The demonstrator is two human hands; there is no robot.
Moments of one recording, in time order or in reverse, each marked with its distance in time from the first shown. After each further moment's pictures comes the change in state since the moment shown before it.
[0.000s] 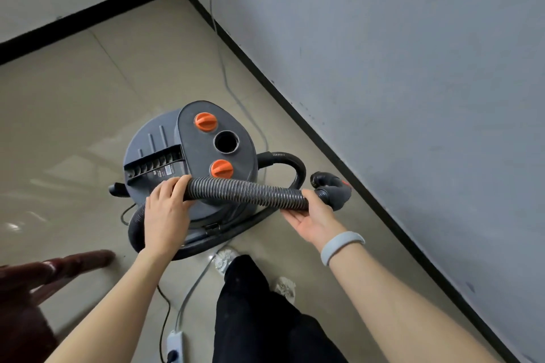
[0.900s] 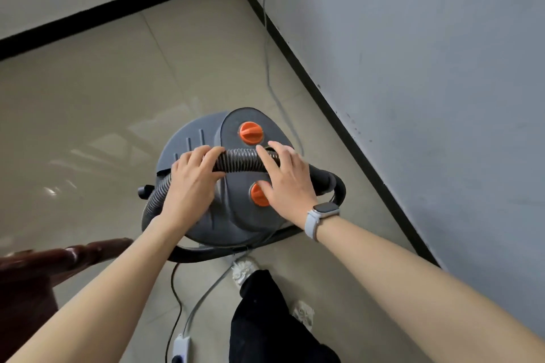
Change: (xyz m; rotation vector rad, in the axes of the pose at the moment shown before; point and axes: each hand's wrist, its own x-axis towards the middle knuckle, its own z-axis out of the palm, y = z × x) left_hand 0.090 -0.029 -0.004 0.040 0.056 0.080; right_hand 0.085 0.026 0.123 -1.882 -0.310 -1.552
